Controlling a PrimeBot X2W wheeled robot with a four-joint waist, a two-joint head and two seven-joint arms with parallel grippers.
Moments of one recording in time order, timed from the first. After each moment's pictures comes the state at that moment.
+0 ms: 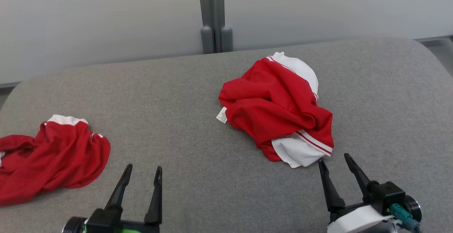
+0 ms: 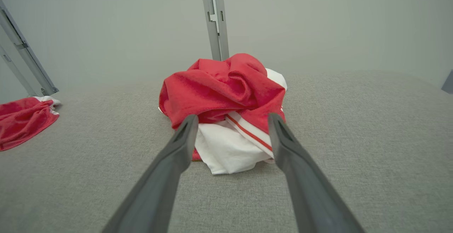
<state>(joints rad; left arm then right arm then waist) 0.15 0.05 -0.11 0.04 -0.12 -0.12 -0.26 0.08 -0.05 0.10 0.17 0.12 0.13 -0.26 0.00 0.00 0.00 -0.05</state>
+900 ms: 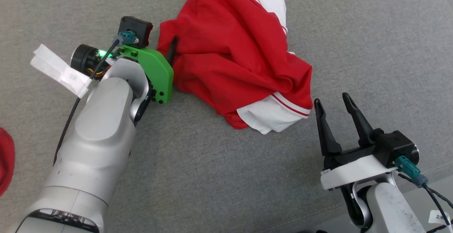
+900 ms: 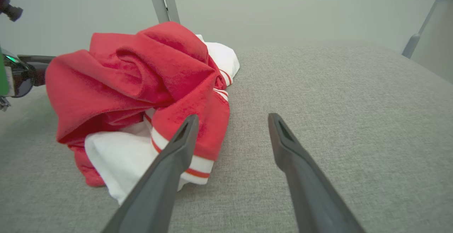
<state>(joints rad) -0.93 0.10 -0.46 0.88 -0.29 -0.13 0.05 -0.15 -0.05 0.11 0.11 0.15 0.13 -0.26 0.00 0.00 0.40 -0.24</state>
